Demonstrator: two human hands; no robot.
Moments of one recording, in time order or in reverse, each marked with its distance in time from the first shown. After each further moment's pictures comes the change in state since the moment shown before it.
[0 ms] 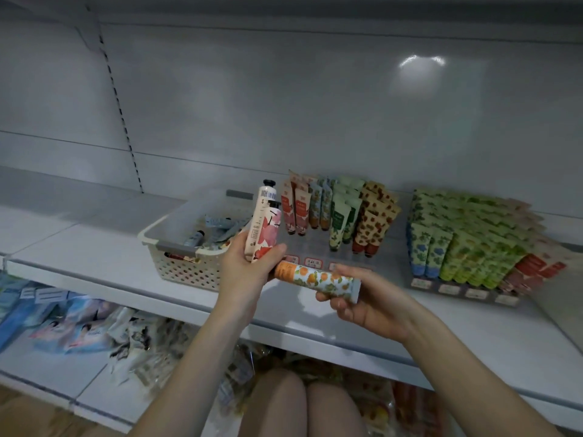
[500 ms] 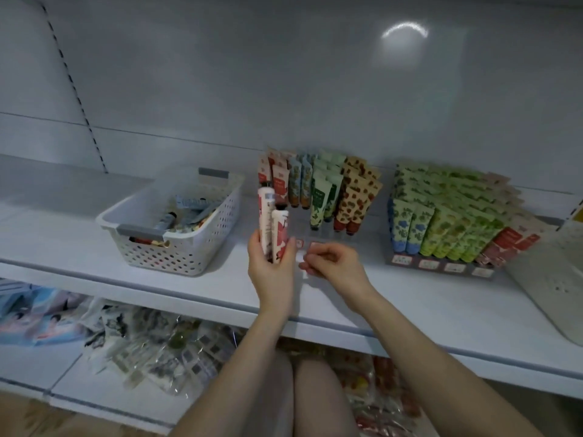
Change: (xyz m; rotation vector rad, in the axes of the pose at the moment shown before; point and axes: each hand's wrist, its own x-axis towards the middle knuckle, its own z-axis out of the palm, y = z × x) left_hand -0.001 -0.078 0.062 0.057 0.241 0.182; right_hand 0.059 0.030 -0.030 -0.439 0.419 -0.409
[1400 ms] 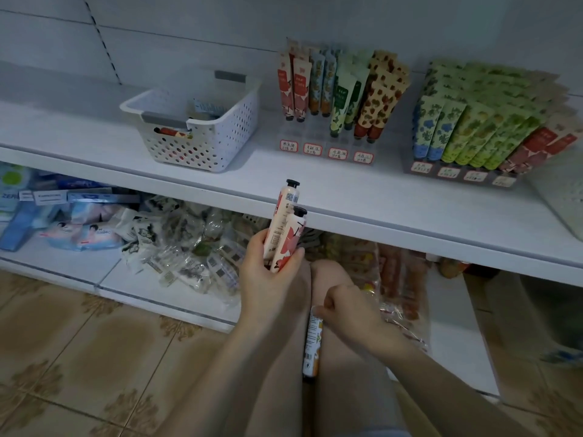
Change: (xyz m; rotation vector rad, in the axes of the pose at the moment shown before) left_hand -0.121 -0.008 -0.118 0.212 -0.194 -0.146; right_hand -0.146 0.123 0.007 -1.222 -0.285 0.017
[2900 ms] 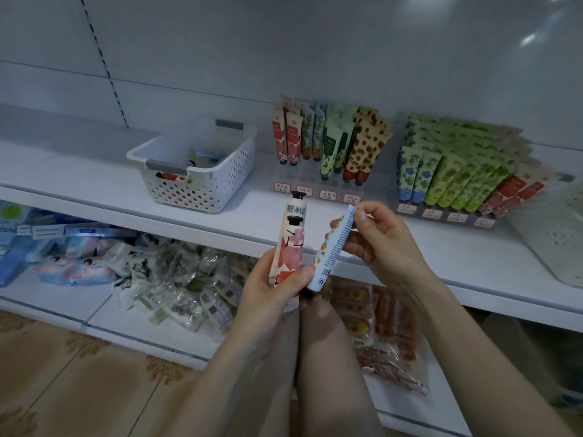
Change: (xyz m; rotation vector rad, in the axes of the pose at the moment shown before) left_hand 0.014 0.047 0.006 -0.454 -0.304 -0.270; right_hand 0.018 -0.009 -0.143 1.515 0.234 -0.259
